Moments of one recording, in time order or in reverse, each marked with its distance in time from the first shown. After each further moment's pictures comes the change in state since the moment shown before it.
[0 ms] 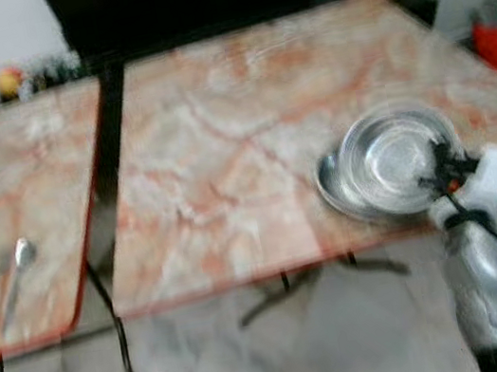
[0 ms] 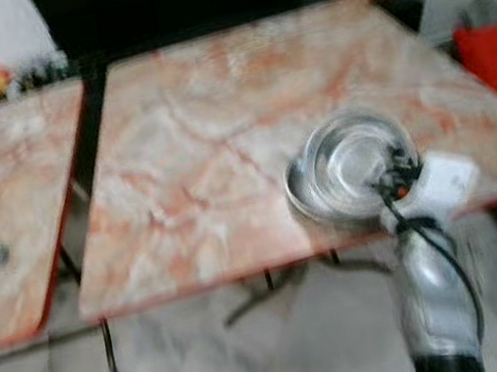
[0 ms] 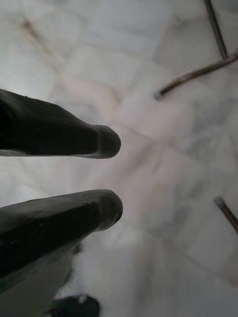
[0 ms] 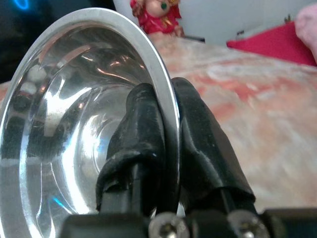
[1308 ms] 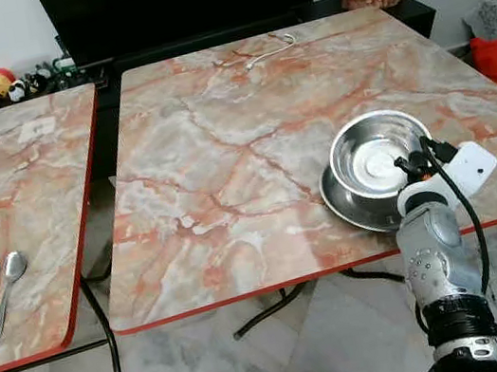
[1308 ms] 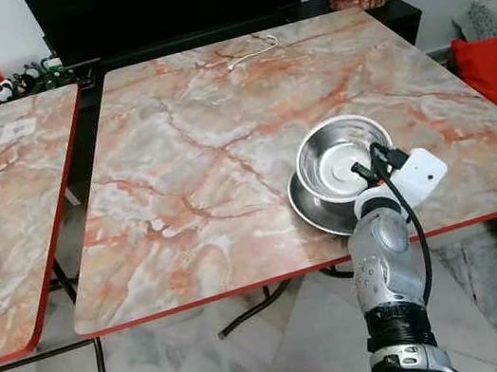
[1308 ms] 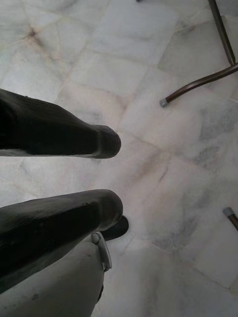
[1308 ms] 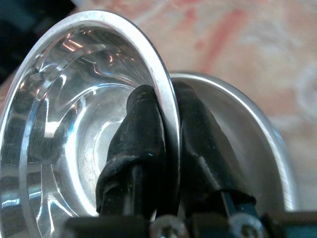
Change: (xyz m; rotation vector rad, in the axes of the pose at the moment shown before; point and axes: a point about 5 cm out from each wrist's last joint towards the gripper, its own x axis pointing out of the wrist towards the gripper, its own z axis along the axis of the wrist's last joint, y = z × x) left arm -0.003 0.010 -0.011 0.010 0.035 0.023; right arm 0.031 0.026 -0.027 0.342 0.216 -0.279
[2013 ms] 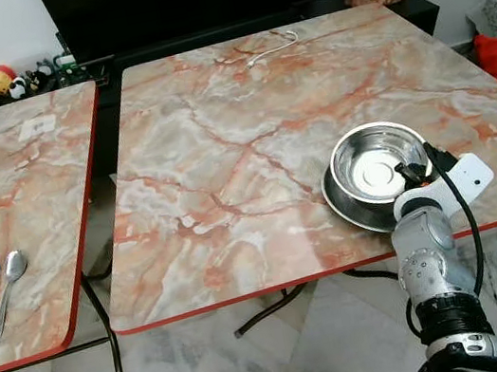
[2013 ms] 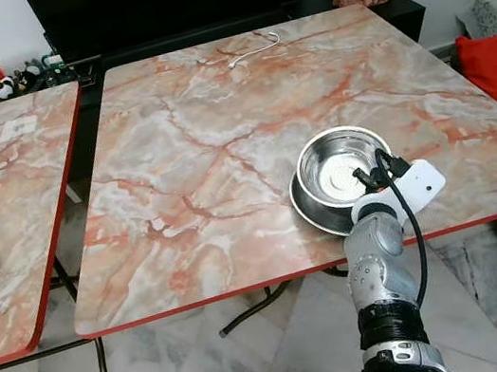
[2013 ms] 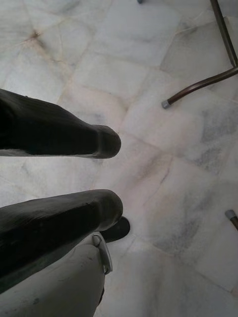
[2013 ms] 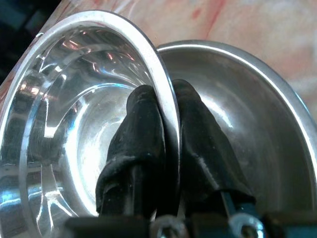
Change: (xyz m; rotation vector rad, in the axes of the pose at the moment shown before) left arm 0.000 0.001 0.000 0.002 -0.001 0.003; right arm 0.000 0.004 -0.007 0.099 0.048 -0.021
